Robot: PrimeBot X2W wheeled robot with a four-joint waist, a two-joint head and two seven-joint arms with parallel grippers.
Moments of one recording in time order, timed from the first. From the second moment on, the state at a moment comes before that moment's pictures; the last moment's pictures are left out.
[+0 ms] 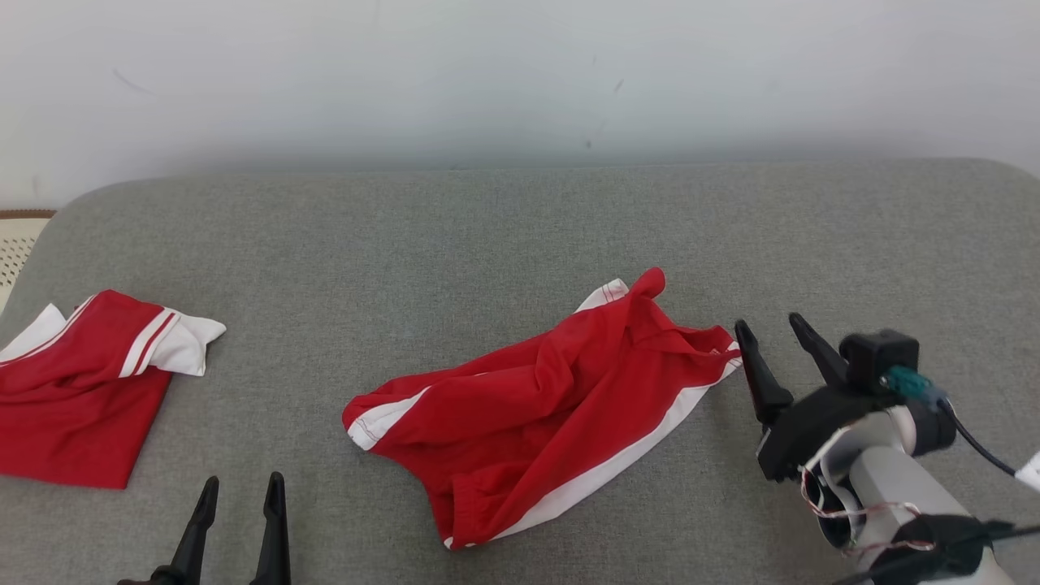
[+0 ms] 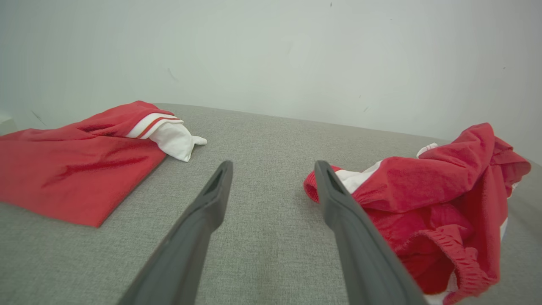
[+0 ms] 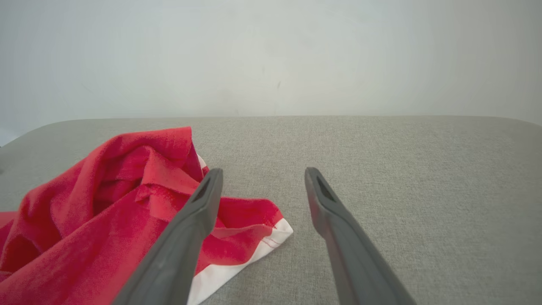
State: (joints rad) left arm -0.03 0.05 0.05 0.04 -0.16 -0.06 -0.26; right arm -0.62 -0.29 0.54 0.76 0.48 0.13 -0.26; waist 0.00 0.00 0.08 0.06
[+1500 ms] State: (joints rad) left arm 0.06 0.05 0.08 0.02 -0.18 -0.02 -0.26; right arm -0.13 -0.15 0.18 0.28 0.24 0.13 -0.26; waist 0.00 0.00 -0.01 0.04
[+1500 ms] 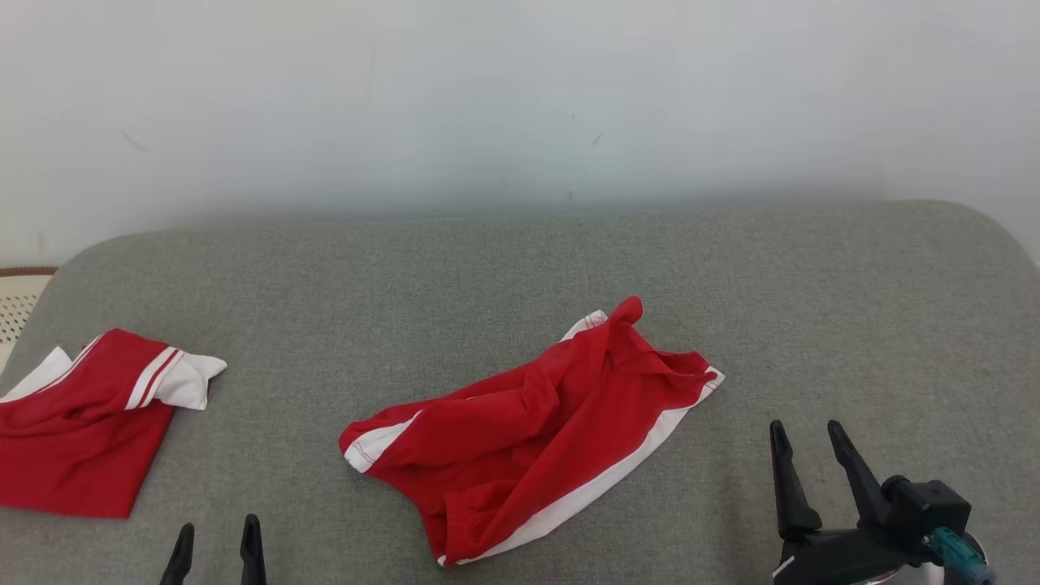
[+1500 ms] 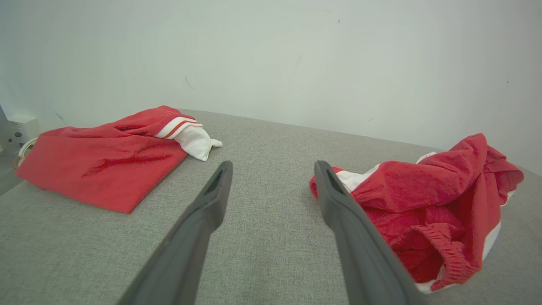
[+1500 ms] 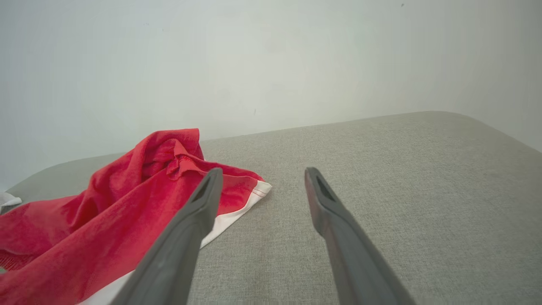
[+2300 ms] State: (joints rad) left arm 0.07 0.05 0.12 0.06 -0.15 -0.02 -0.26; right arm -0.07 -0.16 0.22 0.24 0.23 0.13 -0.26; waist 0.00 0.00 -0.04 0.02
